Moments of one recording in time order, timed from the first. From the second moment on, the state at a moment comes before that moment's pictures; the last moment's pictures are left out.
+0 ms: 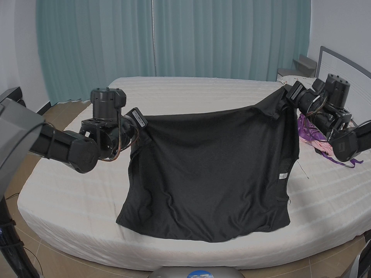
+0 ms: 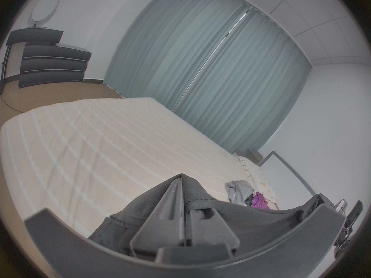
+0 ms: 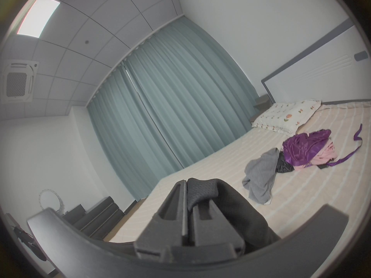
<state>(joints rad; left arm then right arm) -0.39 2.01 -1.19 -0.53 0.27 -0.71 0.21 1.88 -1.05 -0.90 -0.08 0.55</state>
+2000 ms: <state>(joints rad) -0.22 2.30 -1.05 -0.46 0.11 -1.01 0.12 2.45 -1.13 -0.80 -0.03 0.80</state>
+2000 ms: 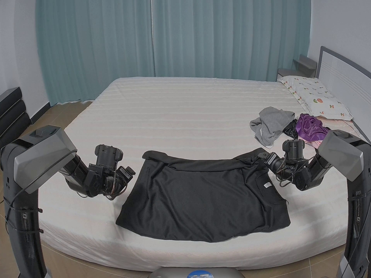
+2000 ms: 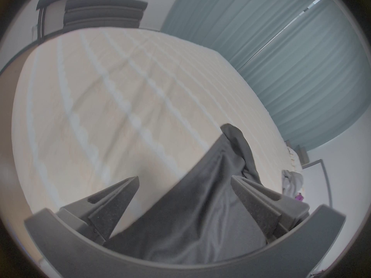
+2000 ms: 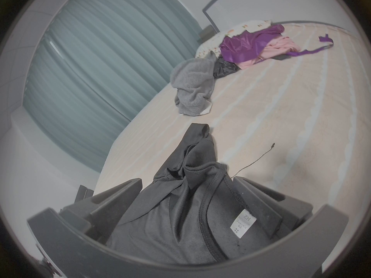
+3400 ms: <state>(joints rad) -0.22 2.20 -0.85 -0.60 0.02 -1.09 0.08 2.80 -1.88 -0.42 -0.12 0.71</state>
